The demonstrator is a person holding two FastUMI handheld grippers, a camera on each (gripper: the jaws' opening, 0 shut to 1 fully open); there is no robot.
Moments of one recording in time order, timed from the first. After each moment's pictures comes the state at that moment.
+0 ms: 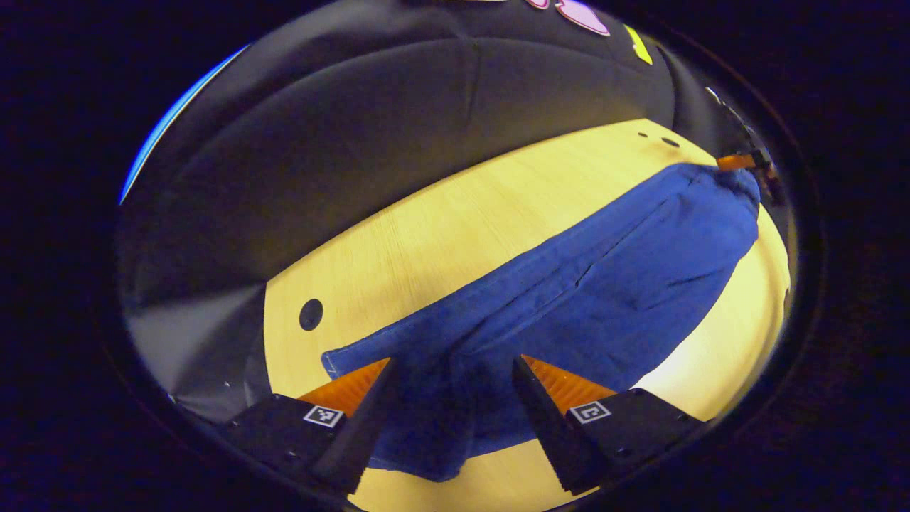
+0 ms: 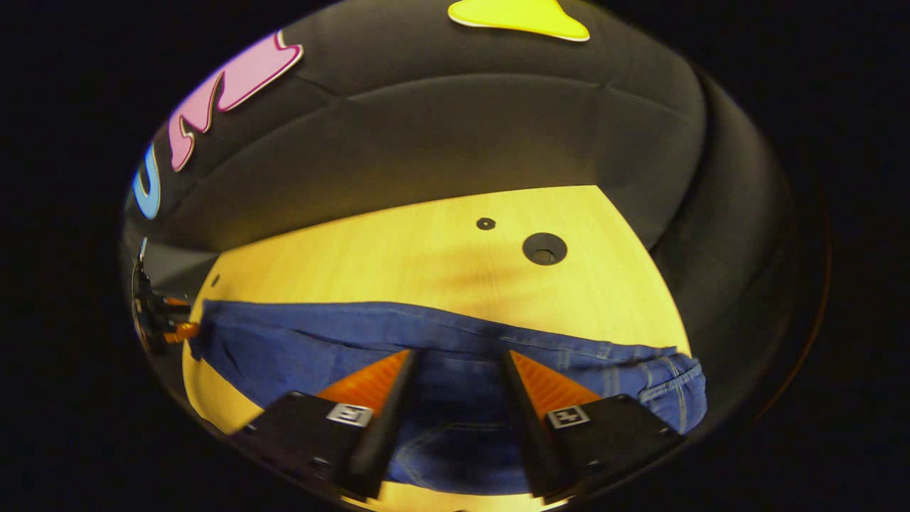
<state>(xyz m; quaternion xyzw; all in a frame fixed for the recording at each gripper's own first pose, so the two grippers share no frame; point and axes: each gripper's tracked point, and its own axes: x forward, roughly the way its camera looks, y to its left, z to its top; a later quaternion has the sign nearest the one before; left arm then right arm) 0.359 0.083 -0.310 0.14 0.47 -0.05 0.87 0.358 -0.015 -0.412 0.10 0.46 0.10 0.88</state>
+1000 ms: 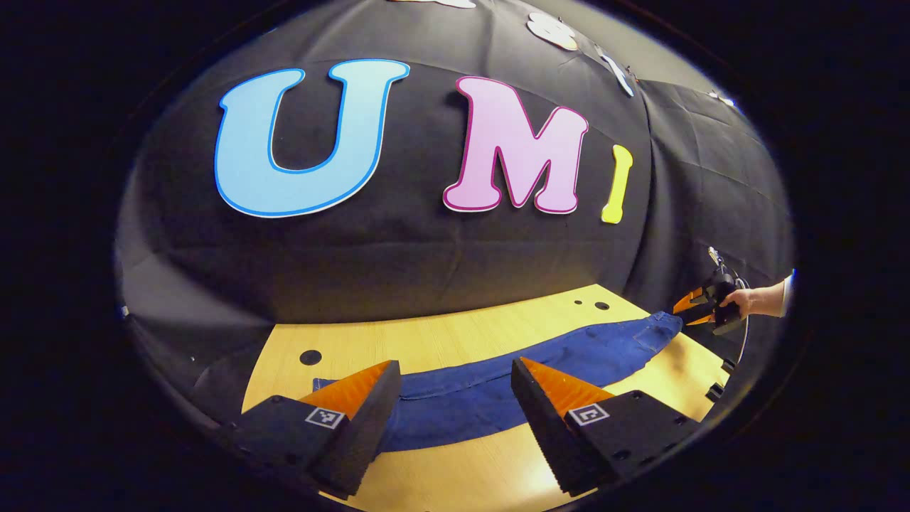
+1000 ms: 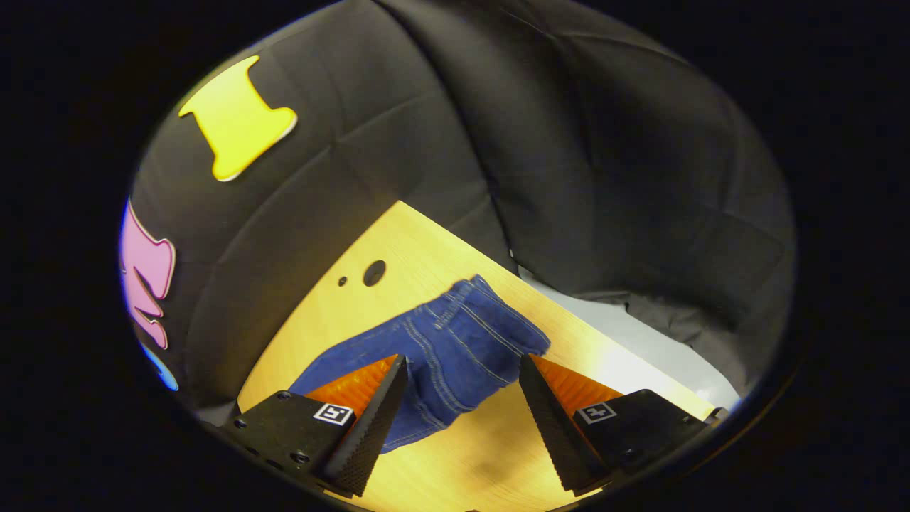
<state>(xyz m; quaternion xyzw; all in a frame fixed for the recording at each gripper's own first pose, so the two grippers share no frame) 0.271 0.038 -0.131 0.01 0.23 -0.09 0.97 0.254 -0.191 -0.396 0.31 0.44 -0.20 0.82</state>
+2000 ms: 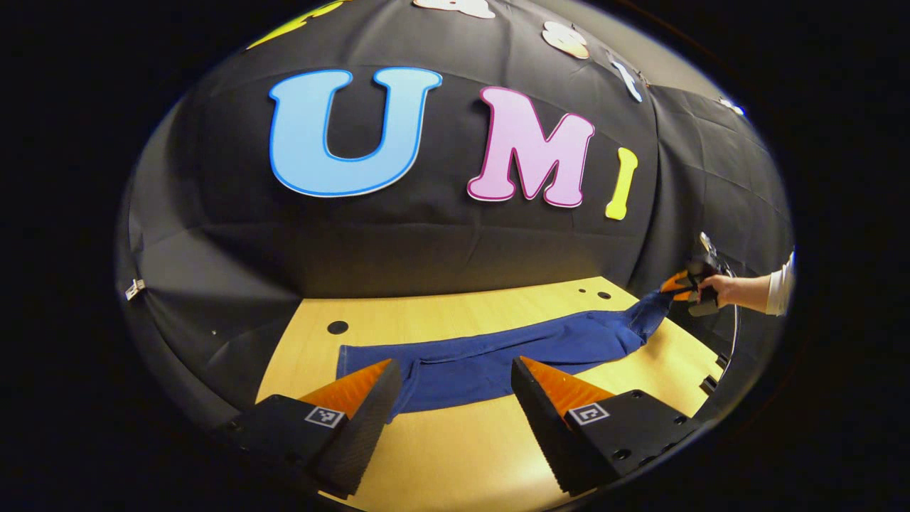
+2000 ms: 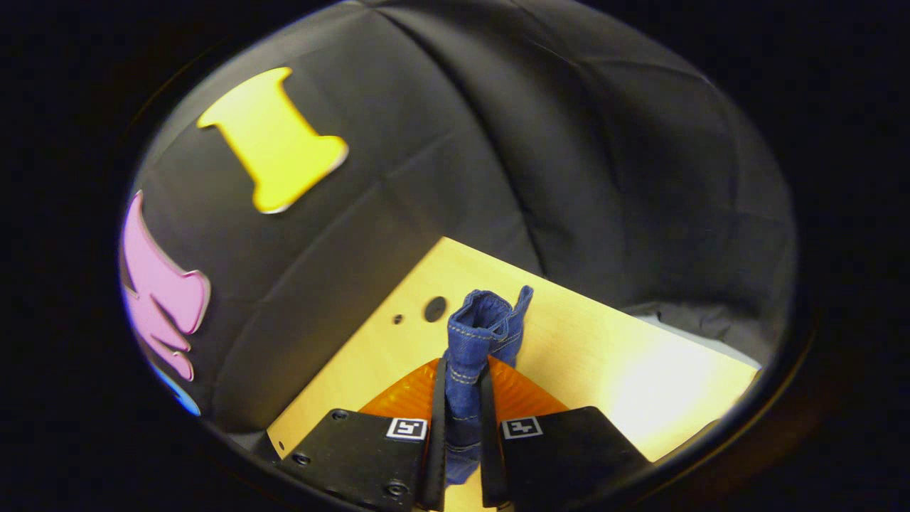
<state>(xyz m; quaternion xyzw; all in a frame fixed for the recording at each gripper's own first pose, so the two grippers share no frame) 0.172 0.095 -0.130 -0.01 0.23 -0.05 0.97 0.315 -0.128 -0.278 0.32 0.31 -0.17 0.88</state>
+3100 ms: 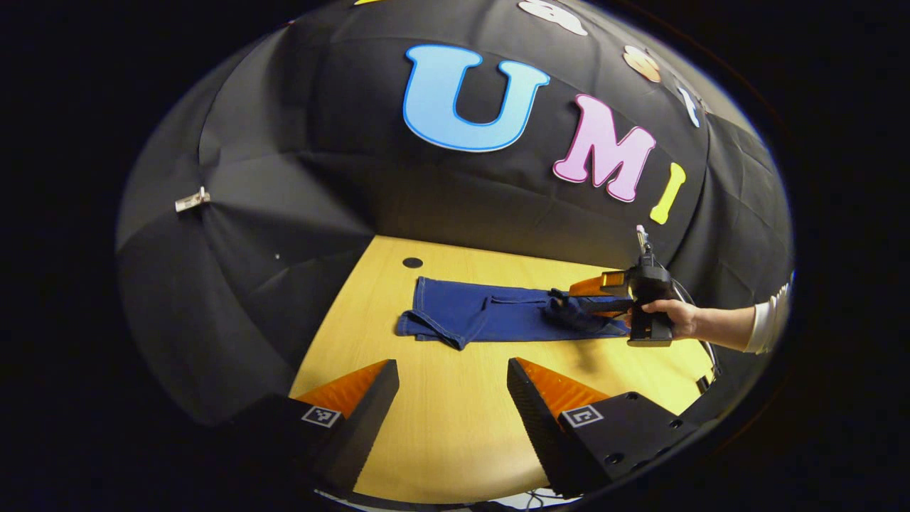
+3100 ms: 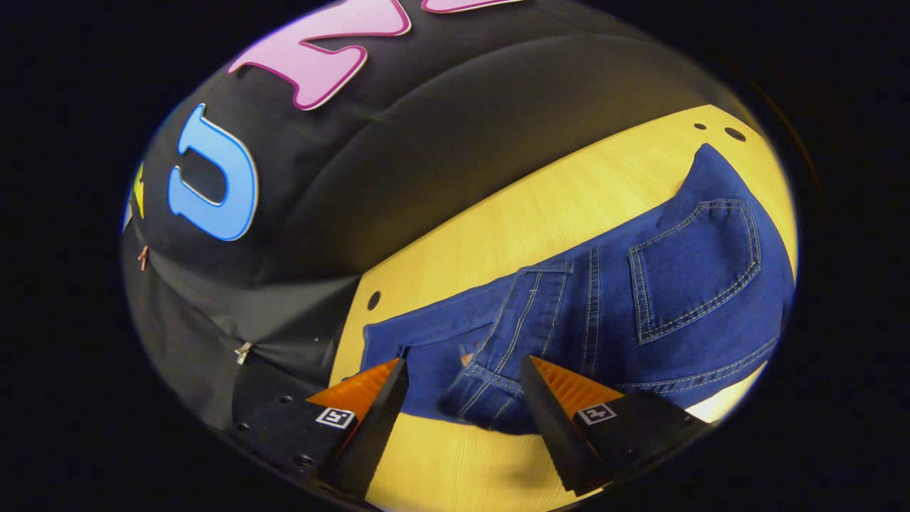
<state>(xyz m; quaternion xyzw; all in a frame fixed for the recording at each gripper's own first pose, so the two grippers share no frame) 0.079 0.187 -0.179 -0.13 0.32 0.03 0.94 0.225 0.298 -0.297 0.31 0.45 0.21 0.81</state>
